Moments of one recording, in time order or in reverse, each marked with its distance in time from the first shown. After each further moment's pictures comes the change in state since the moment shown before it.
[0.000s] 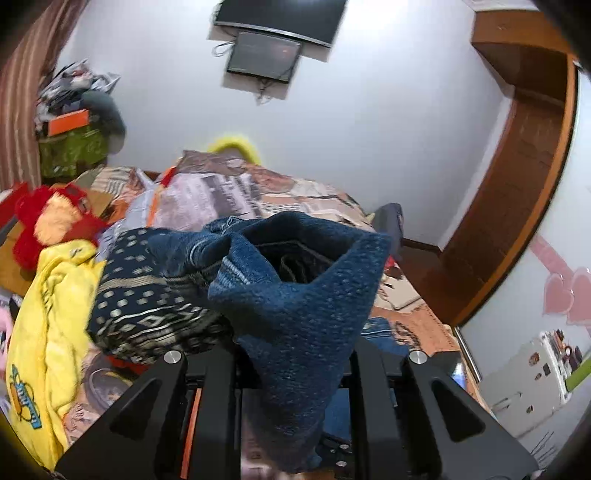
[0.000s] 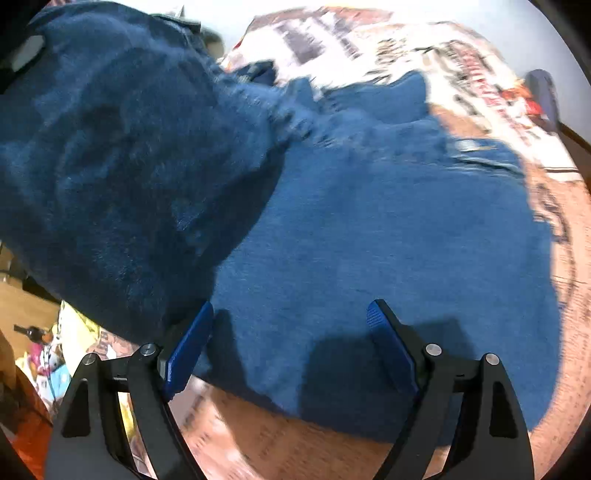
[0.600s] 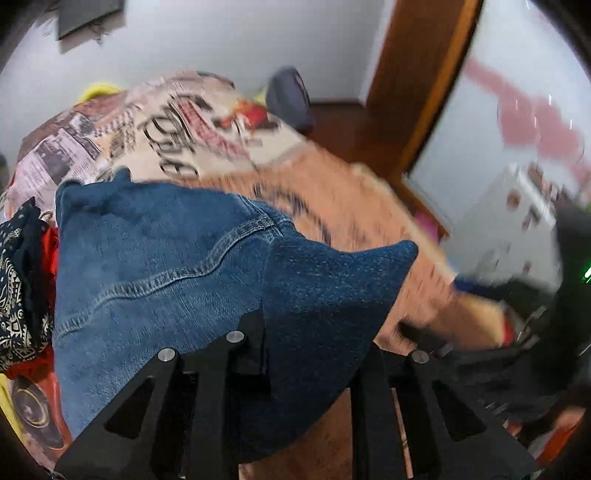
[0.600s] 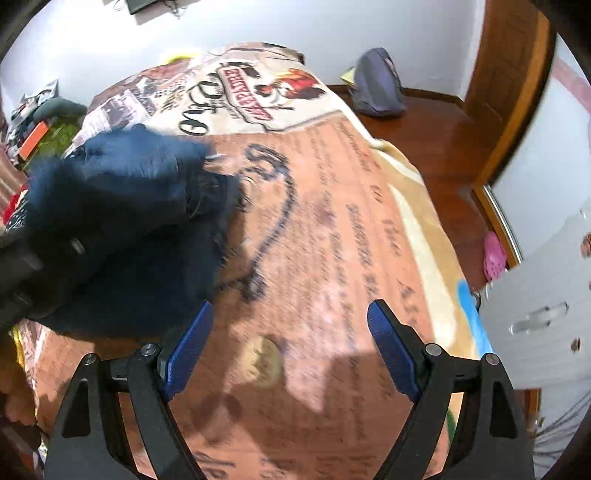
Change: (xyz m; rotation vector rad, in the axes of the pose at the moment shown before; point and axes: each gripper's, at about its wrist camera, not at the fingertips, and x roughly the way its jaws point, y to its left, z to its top) left arm 0.138 -0.196 -0.127 0.412 0.475 -0.189; right arm -0.102 -0.159 -0.088 0.309 -0.100 -0.372
